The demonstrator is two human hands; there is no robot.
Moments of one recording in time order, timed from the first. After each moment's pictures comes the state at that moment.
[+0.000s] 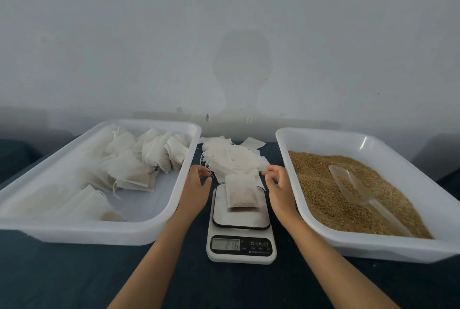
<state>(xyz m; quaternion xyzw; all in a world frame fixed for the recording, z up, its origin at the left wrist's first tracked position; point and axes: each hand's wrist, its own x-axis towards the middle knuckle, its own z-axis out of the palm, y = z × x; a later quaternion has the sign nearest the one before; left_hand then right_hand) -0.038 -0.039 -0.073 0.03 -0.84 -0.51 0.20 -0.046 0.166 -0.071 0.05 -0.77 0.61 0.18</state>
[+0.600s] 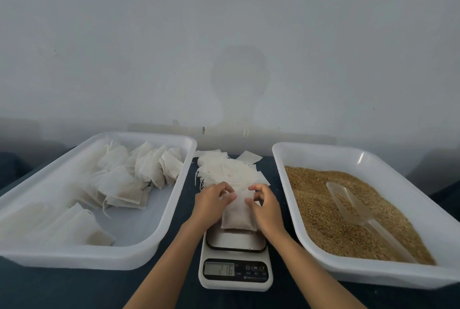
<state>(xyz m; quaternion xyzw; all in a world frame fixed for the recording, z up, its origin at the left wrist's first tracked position) -0.046 -0.001 -0.045 -0.06 -0.92 -0.39 0.08 -0.044 0.150 -0.063 0.05 -0.81 0.58 0.12</state>
